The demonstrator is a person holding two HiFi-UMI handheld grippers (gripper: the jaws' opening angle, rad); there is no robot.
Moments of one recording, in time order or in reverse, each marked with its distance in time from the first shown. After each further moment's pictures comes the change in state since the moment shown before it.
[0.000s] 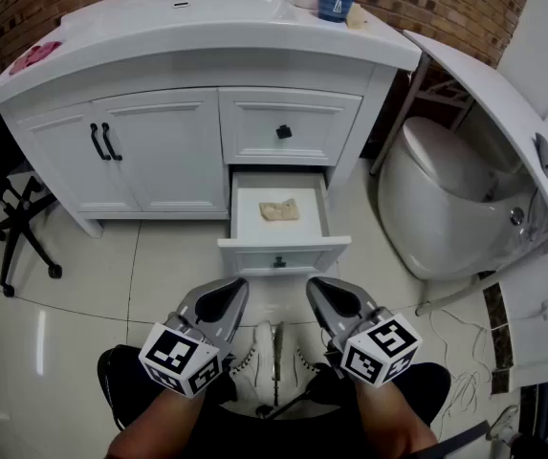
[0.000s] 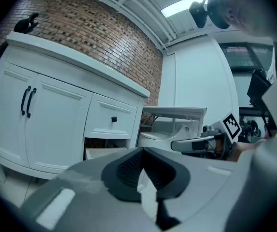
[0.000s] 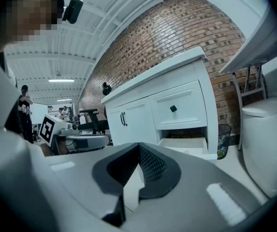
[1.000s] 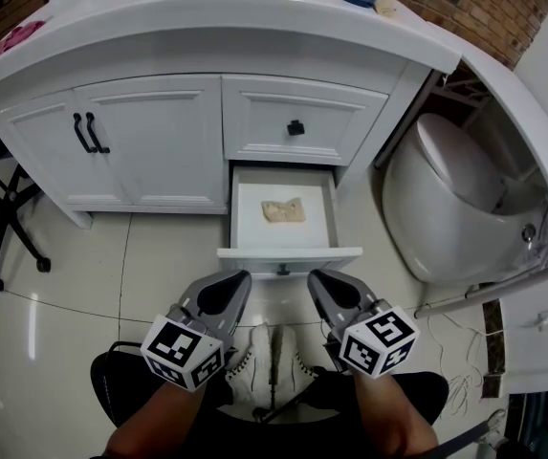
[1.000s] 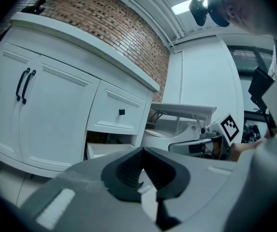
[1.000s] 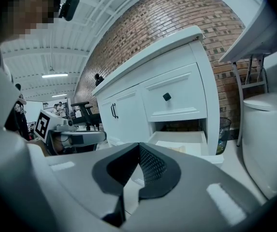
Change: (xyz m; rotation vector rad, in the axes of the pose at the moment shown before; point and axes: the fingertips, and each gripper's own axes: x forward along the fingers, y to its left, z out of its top) left arm 0.046 0.051 -0.012 -0.048 0.024 -0.001; right arm 0.060 -0.049 -0.013 0.012 0.082 -0.034
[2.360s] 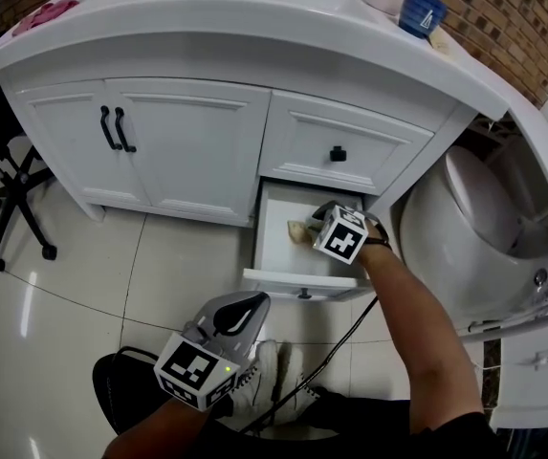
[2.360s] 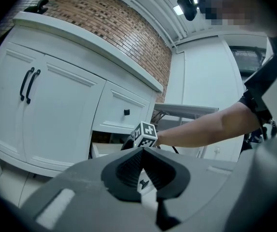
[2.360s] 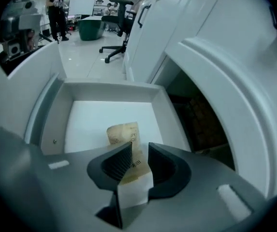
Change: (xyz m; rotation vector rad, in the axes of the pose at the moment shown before) left arm -0.006 0.014 0.001 -0.015 -0.006 0.014; right arm 0.212 -0.140 -0.059 -0.938 0.800 0.157
